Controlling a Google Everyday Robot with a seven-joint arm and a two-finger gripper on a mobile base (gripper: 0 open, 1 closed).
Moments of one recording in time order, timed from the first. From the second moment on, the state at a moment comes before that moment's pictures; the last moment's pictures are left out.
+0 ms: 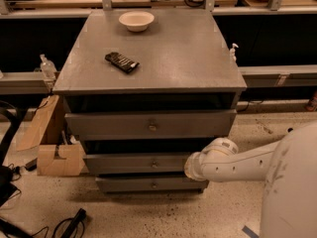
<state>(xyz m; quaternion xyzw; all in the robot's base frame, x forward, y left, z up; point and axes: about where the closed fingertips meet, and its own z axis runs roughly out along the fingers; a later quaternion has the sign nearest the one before) 0.565 -0.135 0.459 -0.69 0.69 -0.07 0.22</state>
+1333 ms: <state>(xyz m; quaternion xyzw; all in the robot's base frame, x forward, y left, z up) 0.620 -0.137 0.452 -0.69 0.68 -0.11 0.21</state>
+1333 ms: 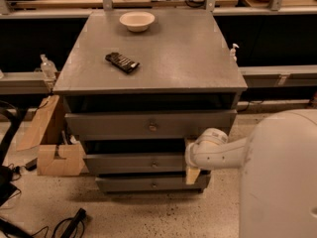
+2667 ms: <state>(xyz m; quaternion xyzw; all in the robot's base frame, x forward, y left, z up) 0.624 -0.131 0.418 -0.70 0.68 -0.11 0.17</state>
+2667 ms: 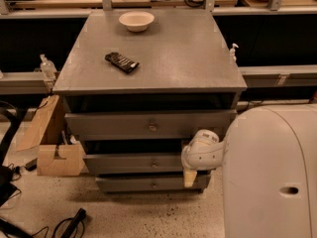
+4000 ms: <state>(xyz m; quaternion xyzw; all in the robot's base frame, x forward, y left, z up) 0.596 -0.130 0.418 -0.71 0.68 -0.10 0.15</state>
